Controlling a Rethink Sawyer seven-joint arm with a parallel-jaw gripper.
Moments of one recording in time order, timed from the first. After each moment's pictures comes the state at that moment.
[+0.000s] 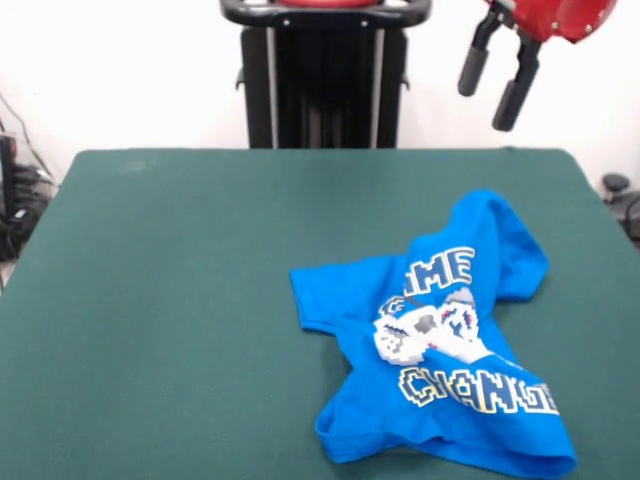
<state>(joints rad) 0.24 -0.52 -0.51 1.16 0.28 1.03 2.82</state>
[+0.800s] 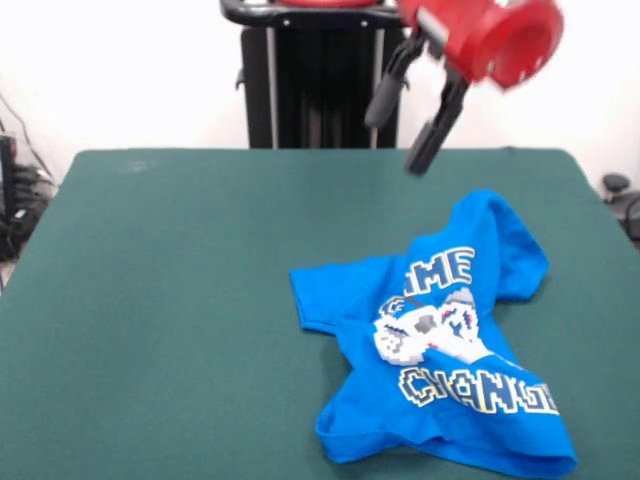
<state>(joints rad) 0.18 -0.39 -0.52 0.88 0.07 1.09 2.82</state>
